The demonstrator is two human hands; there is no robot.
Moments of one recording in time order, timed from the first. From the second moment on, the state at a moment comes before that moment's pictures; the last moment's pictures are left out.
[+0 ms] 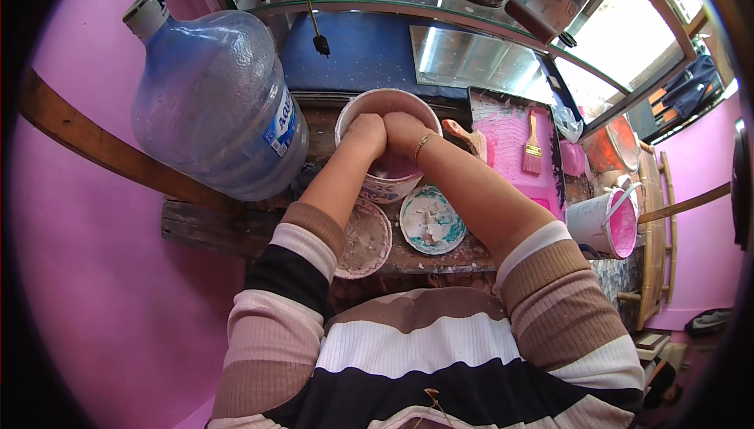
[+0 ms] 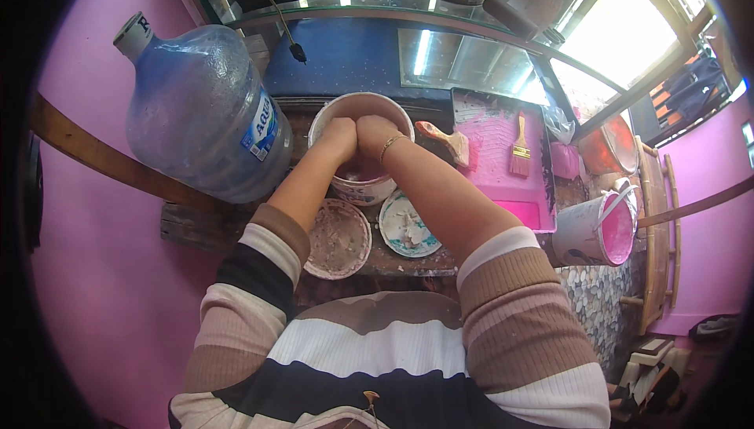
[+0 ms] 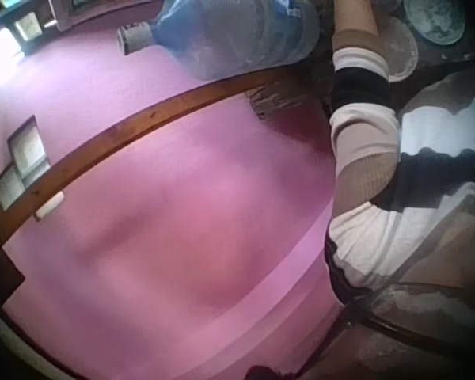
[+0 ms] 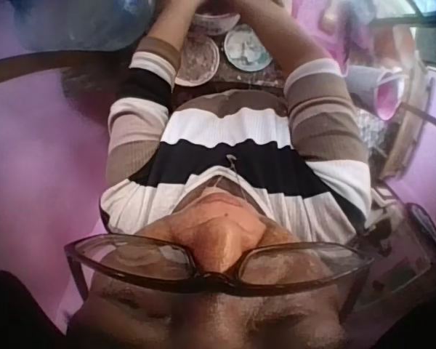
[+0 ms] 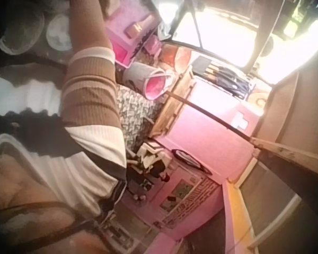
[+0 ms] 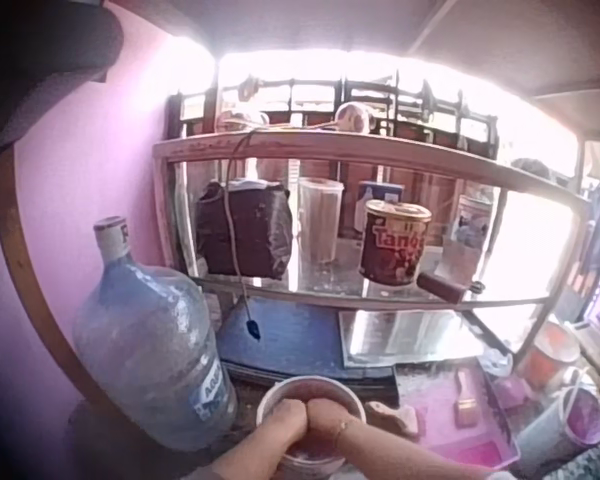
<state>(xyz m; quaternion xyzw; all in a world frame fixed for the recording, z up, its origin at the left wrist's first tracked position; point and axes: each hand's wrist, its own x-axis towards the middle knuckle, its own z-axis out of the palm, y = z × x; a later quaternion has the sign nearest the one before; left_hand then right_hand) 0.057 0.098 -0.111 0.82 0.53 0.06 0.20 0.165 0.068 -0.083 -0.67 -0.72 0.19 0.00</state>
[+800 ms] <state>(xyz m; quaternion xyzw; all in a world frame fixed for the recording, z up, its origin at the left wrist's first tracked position) 0.053 0.097 -0.094 0.80 0.54 -0.08 0.26 0.154 0.081 -0.095 -0.67 -0.68 0.30 -0.09</state>
